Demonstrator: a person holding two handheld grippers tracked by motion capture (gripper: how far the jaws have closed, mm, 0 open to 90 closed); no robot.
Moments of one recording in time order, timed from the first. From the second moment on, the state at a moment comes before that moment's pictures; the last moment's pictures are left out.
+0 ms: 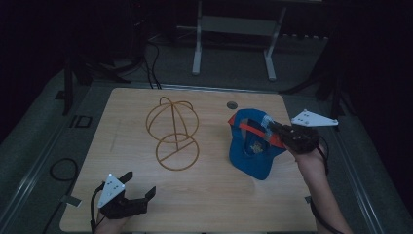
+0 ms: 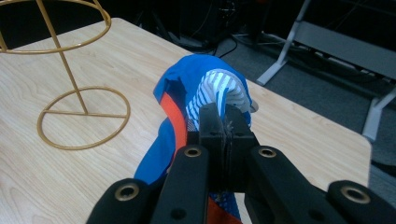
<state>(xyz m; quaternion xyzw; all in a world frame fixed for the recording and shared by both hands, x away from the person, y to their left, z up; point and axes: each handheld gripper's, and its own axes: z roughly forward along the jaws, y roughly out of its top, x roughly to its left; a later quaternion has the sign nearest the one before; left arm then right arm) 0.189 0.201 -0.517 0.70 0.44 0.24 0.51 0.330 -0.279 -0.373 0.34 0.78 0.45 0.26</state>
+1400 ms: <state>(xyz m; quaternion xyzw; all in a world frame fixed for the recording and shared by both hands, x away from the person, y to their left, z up) 0.258 0.084 -0.406 0.77 0.28 0.23 0.52 0.261 -0.271 -0.341 0.23 0.79 0.51 0.24</state>
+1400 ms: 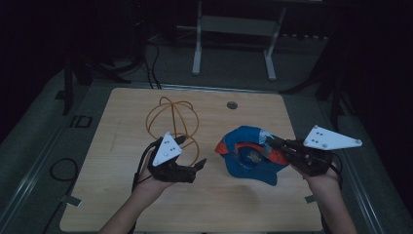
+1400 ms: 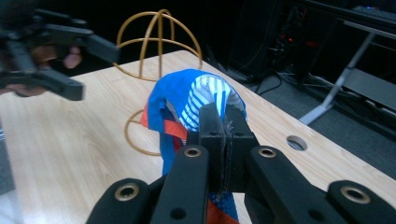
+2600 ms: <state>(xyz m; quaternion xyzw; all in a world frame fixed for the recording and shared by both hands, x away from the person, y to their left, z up) 0.287 0.019 -0.394 0.80 0.21 0.19 0.53 0.253 -0.256 -0.343 0.20 0.80 0.51 0.23</state>
